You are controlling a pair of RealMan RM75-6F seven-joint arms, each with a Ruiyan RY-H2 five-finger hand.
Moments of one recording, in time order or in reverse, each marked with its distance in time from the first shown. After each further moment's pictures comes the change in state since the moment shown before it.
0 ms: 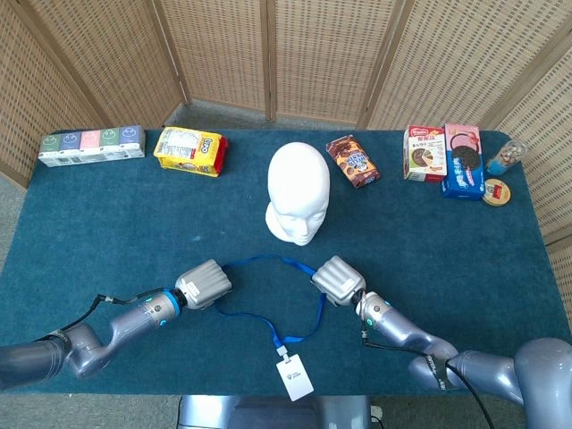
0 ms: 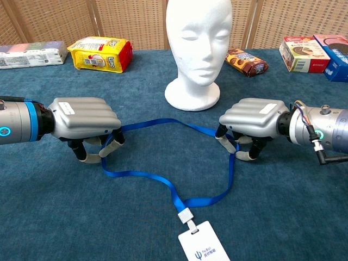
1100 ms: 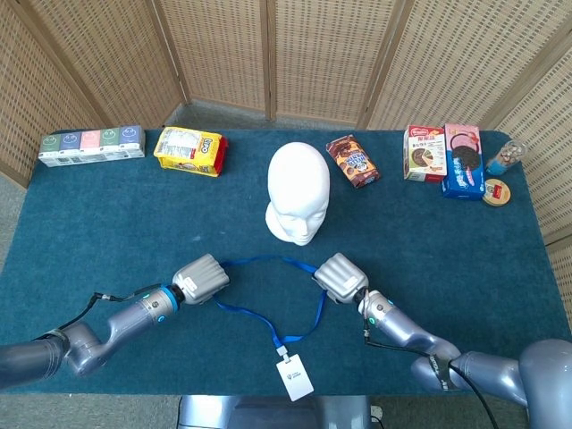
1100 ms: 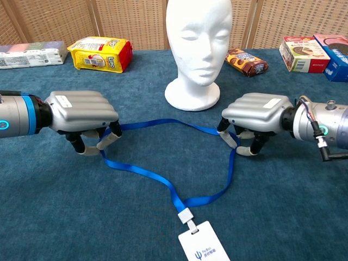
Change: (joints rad) left arm 0.003 0.014 -0.010 -0.004 -0.032 0.023 0.015; right arm -0.014 0.018 0.008 -0.020 -0.002 0.032 0.016
